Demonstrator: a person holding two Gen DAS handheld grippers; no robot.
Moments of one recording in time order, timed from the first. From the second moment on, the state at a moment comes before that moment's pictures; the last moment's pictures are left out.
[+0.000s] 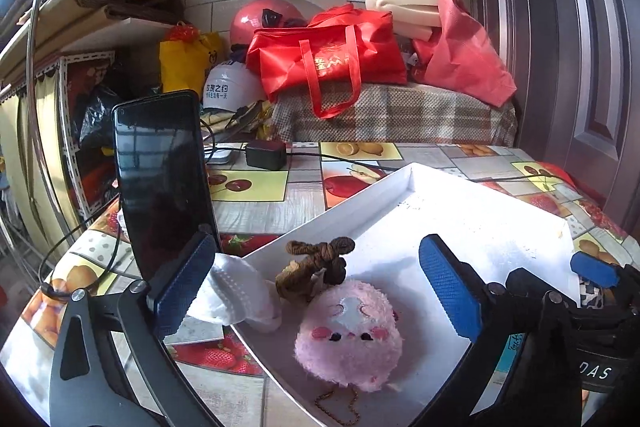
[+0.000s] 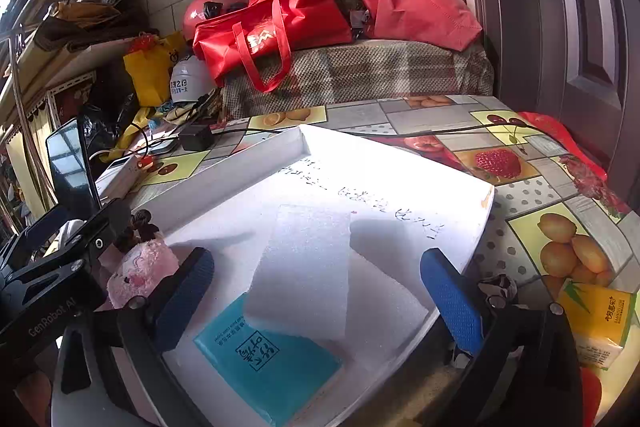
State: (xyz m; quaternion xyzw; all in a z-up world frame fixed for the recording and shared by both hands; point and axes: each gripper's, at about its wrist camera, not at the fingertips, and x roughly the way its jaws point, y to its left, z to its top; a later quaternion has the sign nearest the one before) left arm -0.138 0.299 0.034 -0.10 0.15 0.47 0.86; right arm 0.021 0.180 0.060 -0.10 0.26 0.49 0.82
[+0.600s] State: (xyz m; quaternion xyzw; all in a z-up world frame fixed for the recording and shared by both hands) left arm -0.144 0.288 0.037 -0.08 0.13 0.49 0.86; right arm 0.009 0.169 0.068 -0.10 0.21 0.49 0.84
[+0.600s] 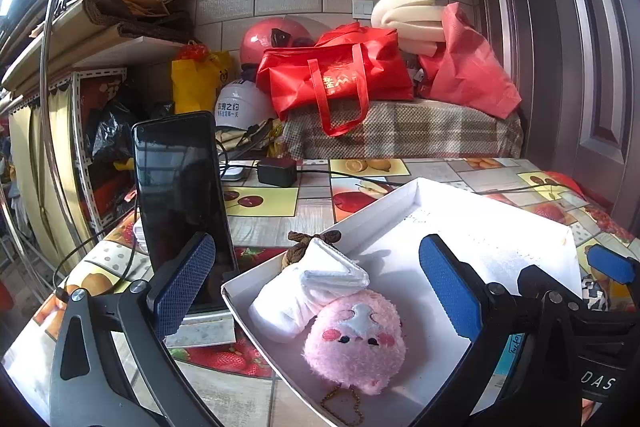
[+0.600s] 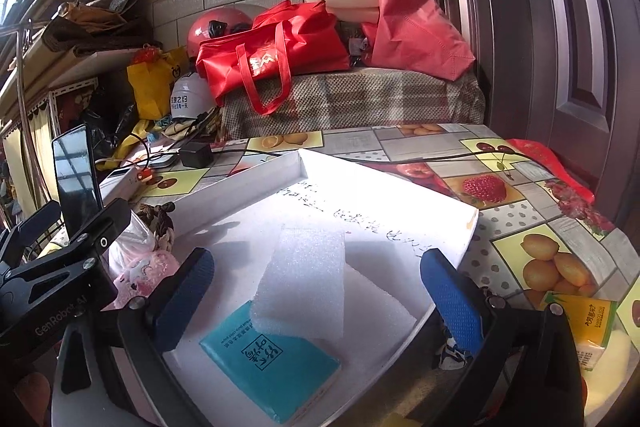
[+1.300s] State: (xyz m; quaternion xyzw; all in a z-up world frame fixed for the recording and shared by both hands) left arm -0.164 0.255 0.035 -0.08 0.13 0.49 0.86; right arm -0.041 0.127 0.071 -0.13 0.15 0.53 0.82
